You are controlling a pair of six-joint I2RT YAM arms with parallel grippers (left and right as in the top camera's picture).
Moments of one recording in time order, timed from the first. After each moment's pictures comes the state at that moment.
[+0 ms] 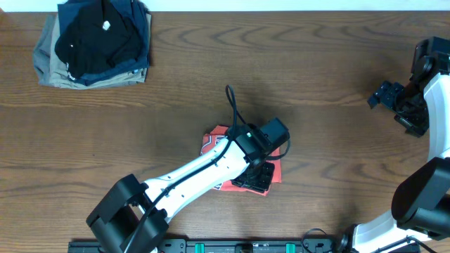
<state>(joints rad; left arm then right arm) -0.93 1.73 1.26 -1.04 0.27 -0.59 -0.31 1.78 1.55 -1.27 0.08 0.46</state>
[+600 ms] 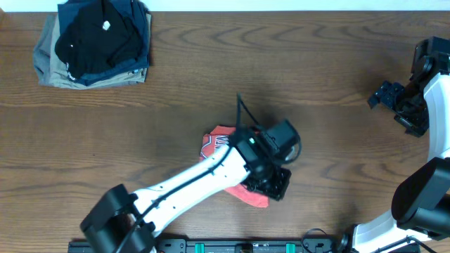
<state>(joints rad) -0.96 1.68 1.32 -1.00 0.45 -0.55 -0.31 1.78 1.55 -1.27 0.08 0.46</state>
